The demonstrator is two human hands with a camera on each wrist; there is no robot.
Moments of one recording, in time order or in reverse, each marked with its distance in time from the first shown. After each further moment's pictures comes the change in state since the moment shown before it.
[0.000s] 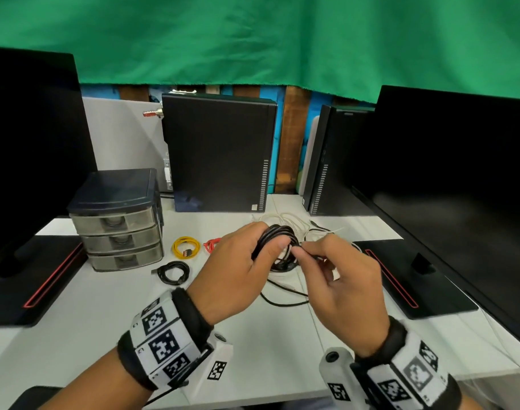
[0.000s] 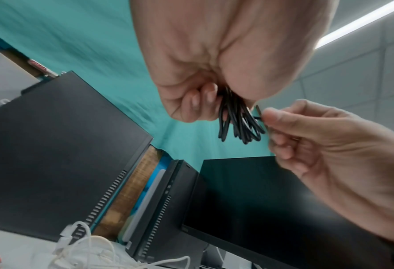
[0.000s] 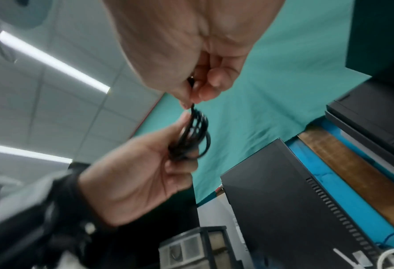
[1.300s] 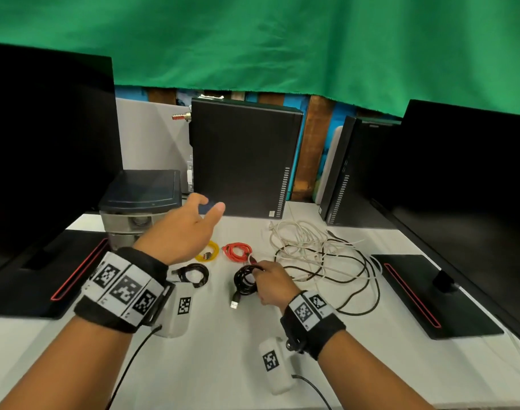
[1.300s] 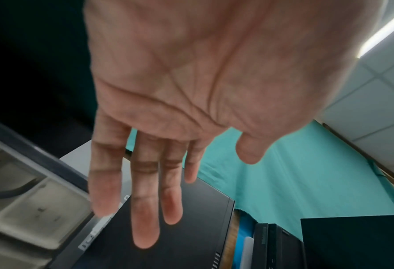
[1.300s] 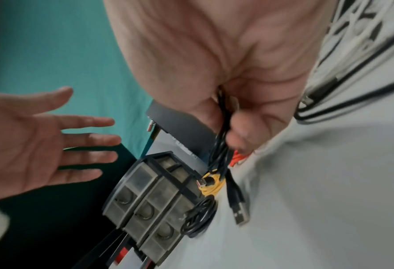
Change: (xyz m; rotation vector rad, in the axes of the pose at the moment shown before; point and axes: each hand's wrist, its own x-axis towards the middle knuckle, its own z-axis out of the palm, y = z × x) left_hand 0.024 -0.055 -0.103 0.318 -0.117 -0.634; right_hand -0.010 0.049 0.164 0.347 -0.700 1.123
